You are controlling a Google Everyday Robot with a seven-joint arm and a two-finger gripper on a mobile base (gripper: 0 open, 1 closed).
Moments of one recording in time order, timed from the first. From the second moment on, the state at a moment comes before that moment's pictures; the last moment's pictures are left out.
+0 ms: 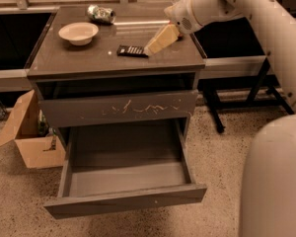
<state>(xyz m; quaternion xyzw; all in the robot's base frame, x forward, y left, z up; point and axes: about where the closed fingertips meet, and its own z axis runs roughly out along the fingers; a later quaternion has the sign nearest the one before) 0.755 -0.049 0.935 -0.53 0.71 0.18 0.44</state>
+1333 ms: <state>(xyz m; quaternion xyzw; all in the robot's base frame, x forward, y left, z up) 0.816 0.029 0.864 -0.51 0.71 0.28 0.41</state>
